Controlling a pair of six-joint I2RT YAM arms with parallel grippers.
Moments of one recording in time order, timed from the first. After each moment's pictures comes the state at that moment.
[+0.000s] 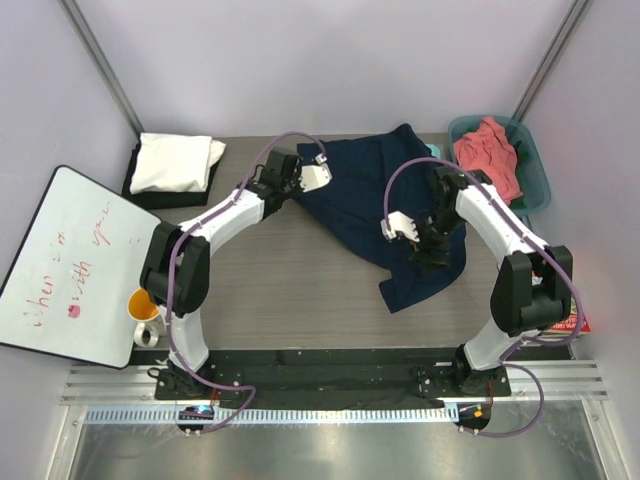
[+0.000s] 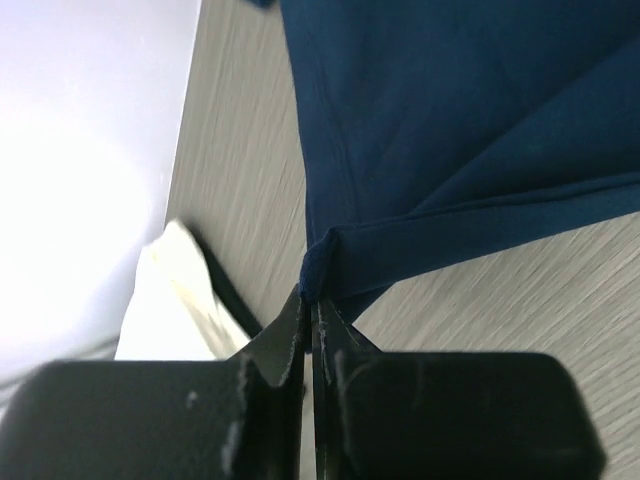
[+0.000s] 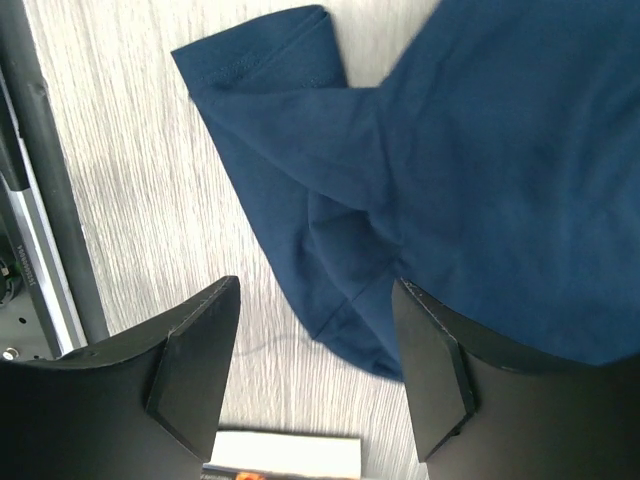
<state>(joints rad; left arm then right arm) -0.48 1.87 1.44 -0.23 -0.20 0.89 0.17 1.61 1.33 -1.30 -0.41 -1.45</state>
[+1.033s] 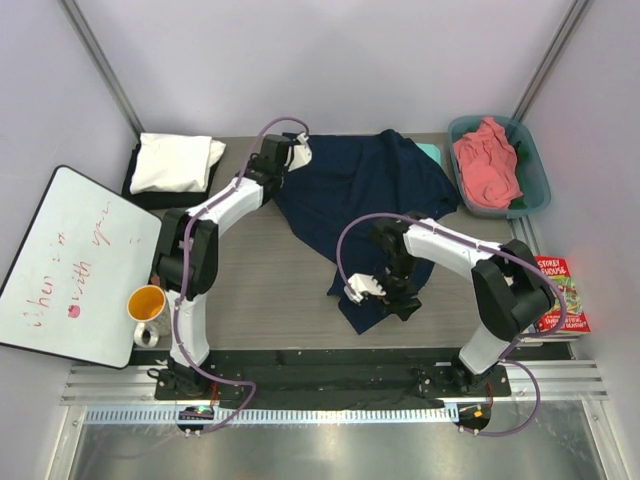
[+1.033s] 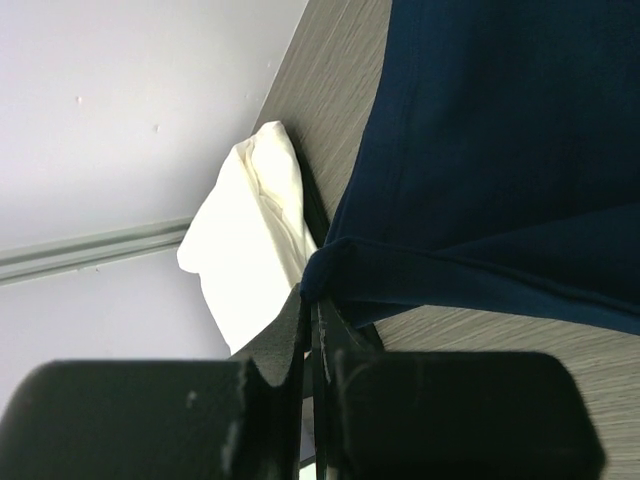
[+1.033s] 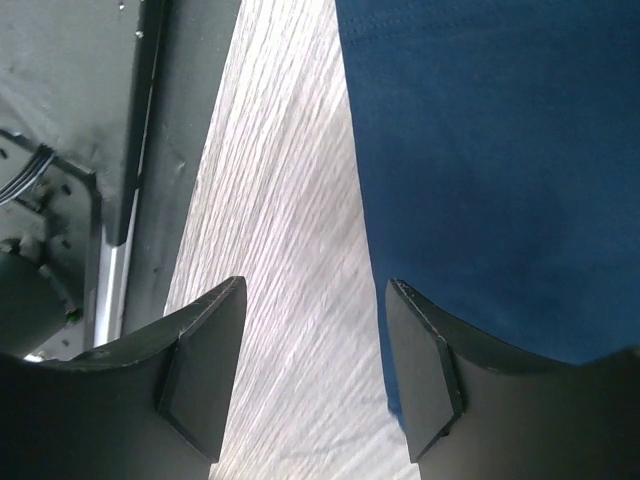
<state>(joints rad) -0.40 2.03 1.58 -0.15 -0.51 0.89 0.58 1.66 1.08 -1.22 -0.39 -1.40</state>
